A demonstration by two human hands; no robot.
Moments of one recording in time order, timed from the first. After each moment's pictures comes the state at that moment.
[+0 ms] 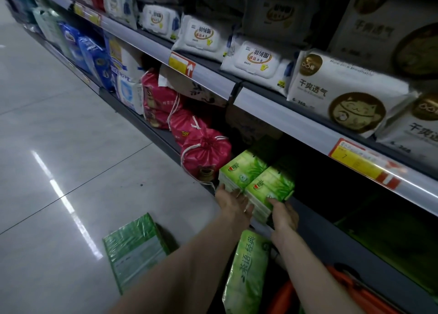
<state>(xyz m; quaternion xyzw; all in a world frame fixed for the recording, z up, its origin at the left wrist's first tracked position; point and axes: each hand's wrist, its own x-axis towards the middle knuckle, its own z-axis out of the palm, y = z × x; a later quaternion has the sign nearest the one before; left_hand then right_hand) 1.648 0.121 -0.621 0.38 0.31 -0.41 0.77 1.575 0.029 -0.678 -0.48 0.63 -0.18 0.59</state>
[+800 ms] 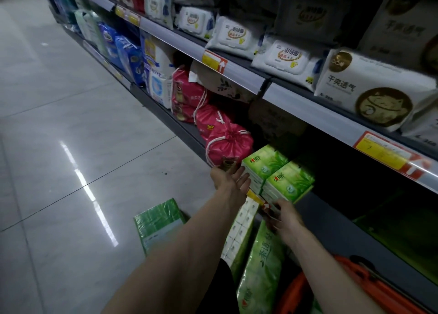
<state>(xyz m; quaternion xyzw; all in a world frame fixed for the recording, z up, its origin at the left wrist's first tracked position) 1.678 0.183 -0.590 0.34 0.32 -0.35 0.81 1.565 0.079 -0.664 -0.42 0.58 -0.06 0.70</state>
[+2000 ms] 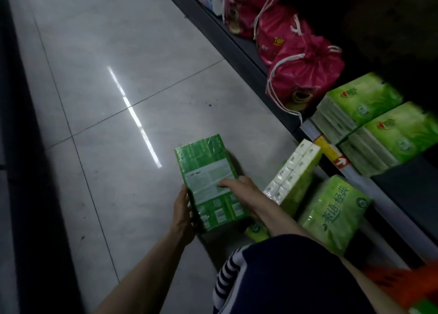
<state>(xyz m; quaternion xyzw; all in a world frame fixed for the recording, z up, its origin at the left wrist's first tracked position) 1.634 0.430 -0.818 0.54 0.43 -0.30 0.66 1.638 0.262 -0.785 -0.67 0.32 0.29 0.61</state>
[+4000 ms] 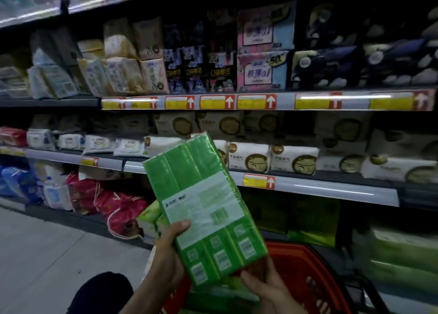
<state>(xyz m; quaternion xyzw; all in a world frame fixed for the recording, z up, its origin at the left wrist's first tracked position) 1.347 0.208 -0.449 0.40 -0.14 -0.45 0.79 1.155 0.131 -0.525 -0.36 0.23 -0.31 0.85</state>
